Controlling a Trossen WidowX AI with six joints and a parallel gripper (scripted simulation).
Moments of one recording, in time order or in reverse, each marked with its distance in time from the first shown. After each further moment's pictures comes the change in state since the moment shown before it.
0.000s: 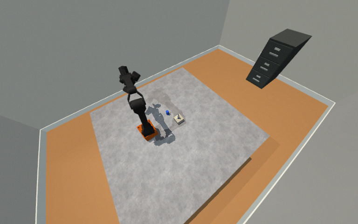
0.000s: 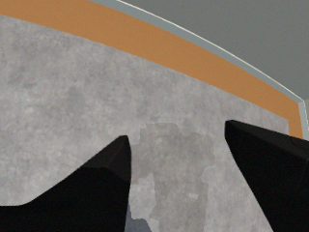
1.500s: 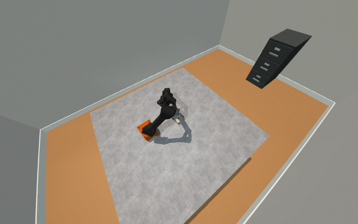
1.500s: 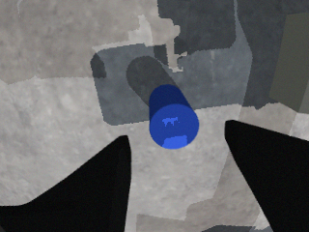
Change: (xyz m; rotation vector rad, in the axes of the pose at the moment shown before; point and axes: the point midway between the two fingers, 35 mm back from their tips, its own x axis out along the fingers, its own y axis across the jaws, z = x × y) arm 0.006 0.041 -0.377 1.670 0.876 -0.138
